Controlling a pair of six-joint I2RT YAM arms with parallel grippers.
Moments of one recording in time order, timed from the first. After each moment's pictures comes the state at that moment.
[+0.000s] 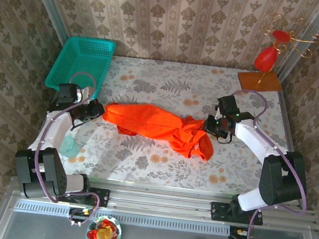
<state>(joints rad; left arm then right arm) 0.13 1.28 0.86 -0.54 0.57 -0.32 0.23 1.50 1.00 -0.61 -0.20 0.54</state>
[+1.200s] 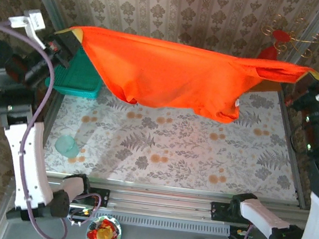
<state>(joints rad) 0.19 1.05 1.64 -0.29 0.85 -0.62 0.17 0.97 1.94 -0.91 0.34 0.20</state>
